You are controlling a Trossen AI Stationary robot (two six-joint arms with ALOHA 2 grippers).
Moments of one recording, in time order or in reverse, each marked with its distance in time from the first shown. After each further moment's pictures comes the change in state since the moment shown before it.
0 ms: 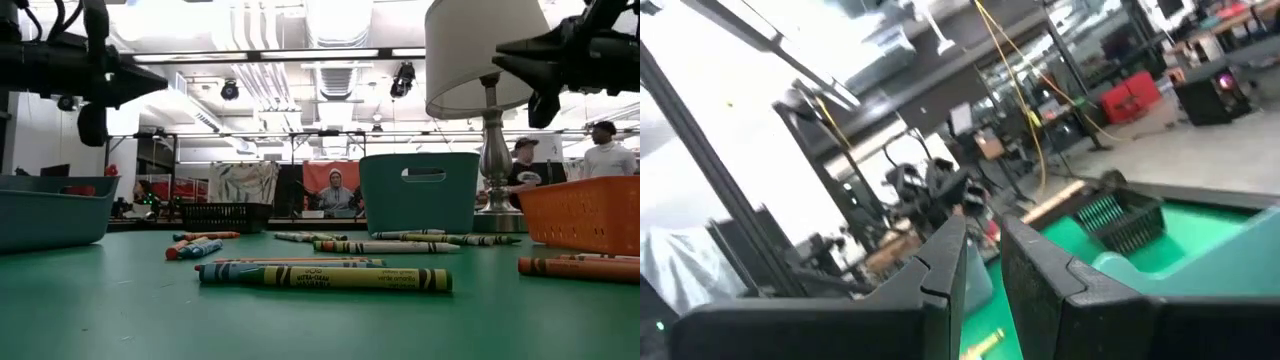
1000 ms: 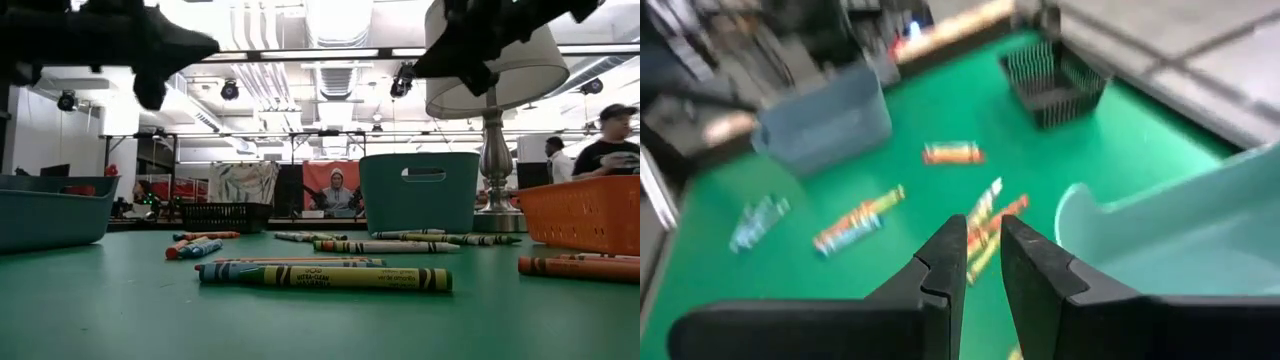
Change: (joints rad) left arm -0.002 0.704 0.199 0.439 0.293 0.375; right arm 0.000 0.917 0.724 -0.512 -0.027 -0.184
